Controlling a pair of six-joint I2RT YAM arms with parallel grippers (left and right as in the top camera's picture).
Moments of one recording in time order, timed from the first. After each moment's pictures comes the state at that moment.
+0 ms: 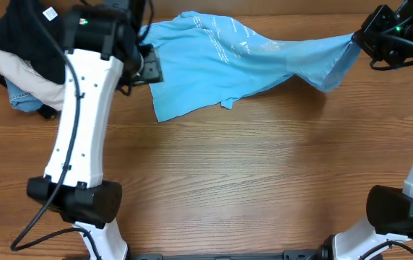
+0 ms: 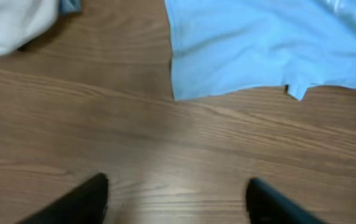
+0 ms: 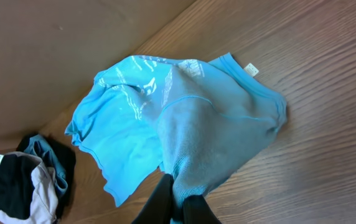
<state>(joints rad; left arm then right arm) -0.24 1.95 2.27 -1.64 -0.07 -0.44 -0.16 1.82 2.27 -1.40 -0.31 0.49</state>
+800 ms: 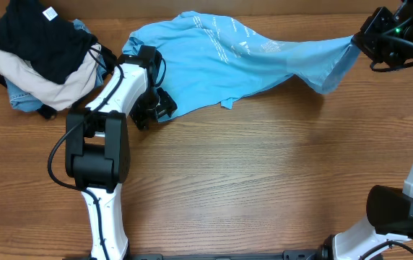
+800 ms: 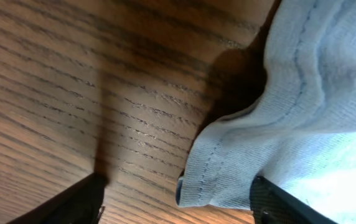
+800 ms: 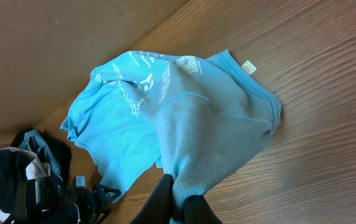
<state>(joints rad) -0.16 2.24 1.69 -1.08 0.06 -0.76 -0.16 1.82 2.27 -1.42 -0.31 0.47</state>
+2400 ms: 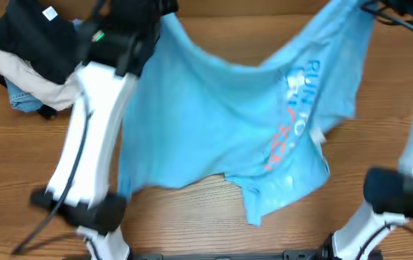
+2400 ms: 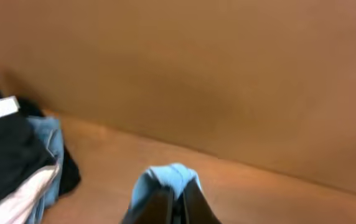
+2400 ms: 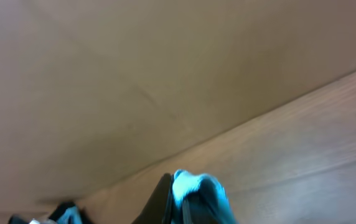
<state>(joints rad) -0.34 1.91 2.31 -0.87 -0.40 -0.43 -0.16 1.97 2.38 -0.90 -0.31 0.54</state>
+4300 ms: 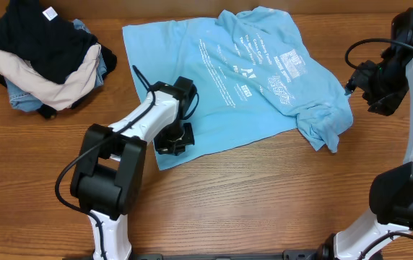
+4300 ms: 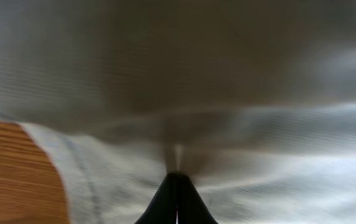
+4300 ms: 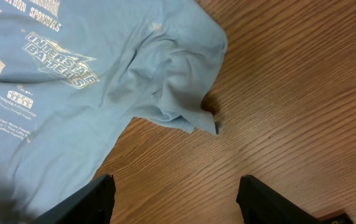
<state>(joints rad) -0.38 2.05 1.38 -1.07 0.05 -0.58 -0.22 1.88 1.95 -1.56 -0.07 0.42</state>
